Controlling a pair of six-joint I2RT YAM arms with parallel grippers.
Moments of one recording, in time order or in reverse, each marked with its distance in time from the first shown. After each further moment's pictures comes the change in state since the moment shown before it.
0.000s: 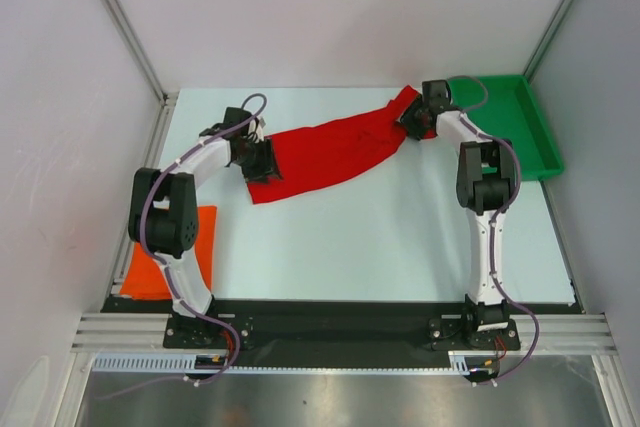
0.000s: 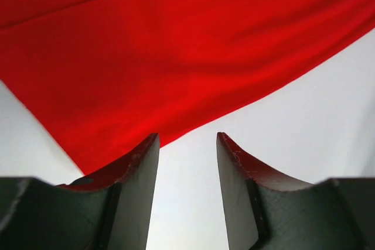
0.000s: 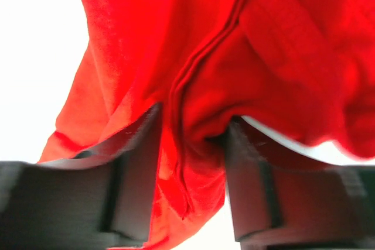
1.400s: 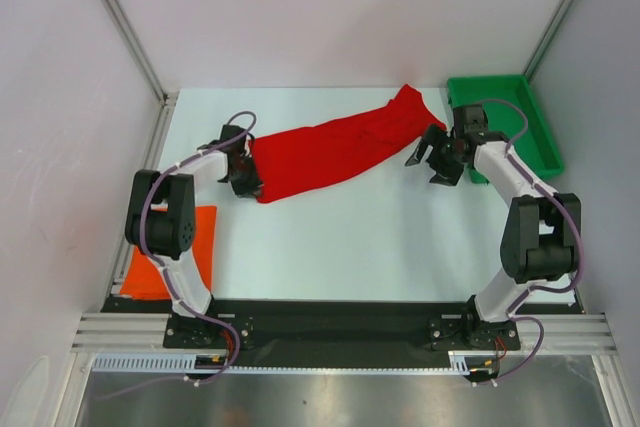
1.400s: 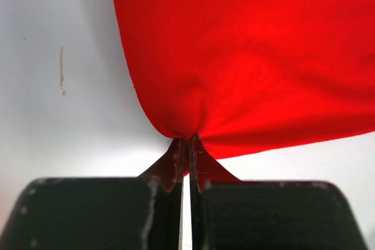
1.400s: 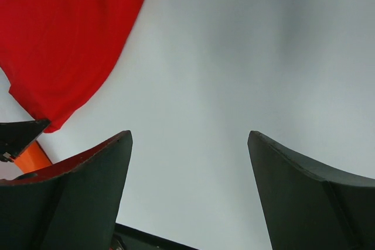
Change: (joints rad) left arm 0.026 0.003 -0.157 0.048 -0.219 -0.134; right arm -0.033 -0.707 -0.612 -0.306 -0.151 -0.227
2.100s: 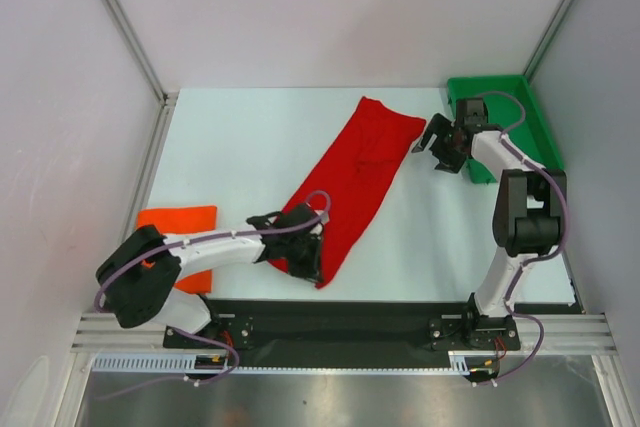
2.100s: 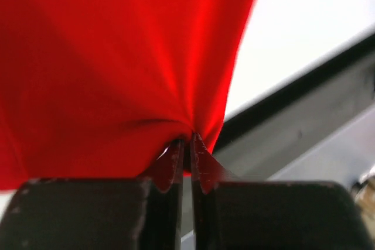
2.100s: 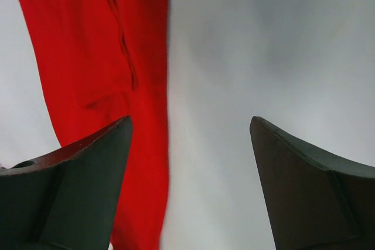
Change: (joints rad) left arm -0.711 -0.447 -0.477 0.106 0.147 -0.242; right arm -0.053 0.175 0.106 0.130 0.060 -0.007
